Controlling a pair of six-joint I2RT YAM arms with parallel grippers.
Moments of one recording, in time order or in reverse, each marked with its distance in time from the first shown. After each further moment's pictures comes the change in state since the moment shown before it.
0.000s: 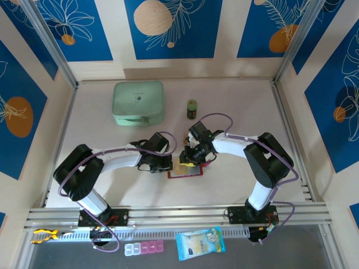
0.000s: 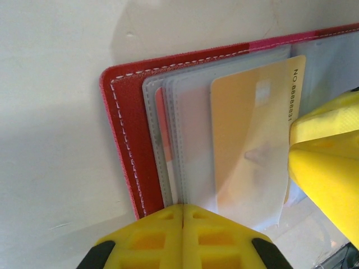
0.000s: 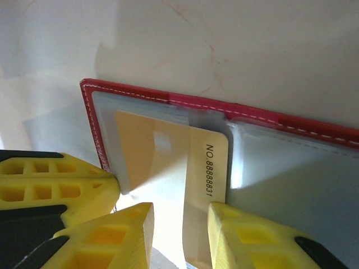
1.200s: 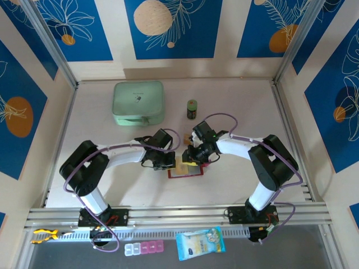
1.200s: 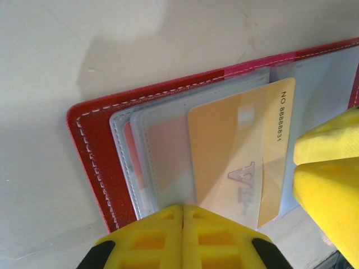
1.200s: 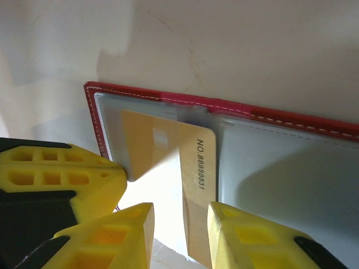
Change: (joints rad) left arm -0.007 0.069 0.093 -0.048 0.008 0.006; right arm -0.039 -0.049 -0.043 0.019 -0.009 0.000
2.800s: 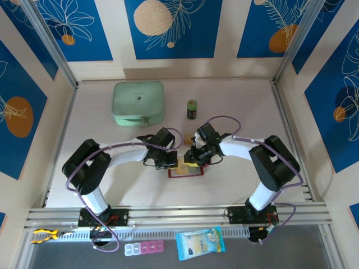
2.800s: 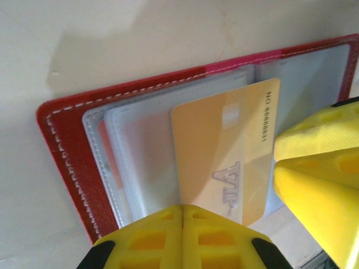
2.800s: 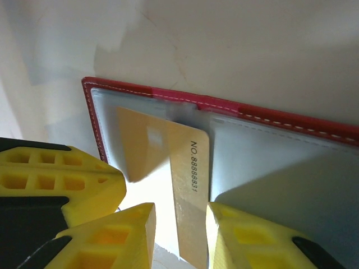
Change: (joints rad) left arm -0.017 0.024 0.037 -0.023 0.018 -0.003; right arm -0.035 -0.008 -0.068 0.087 -0.060 0.000
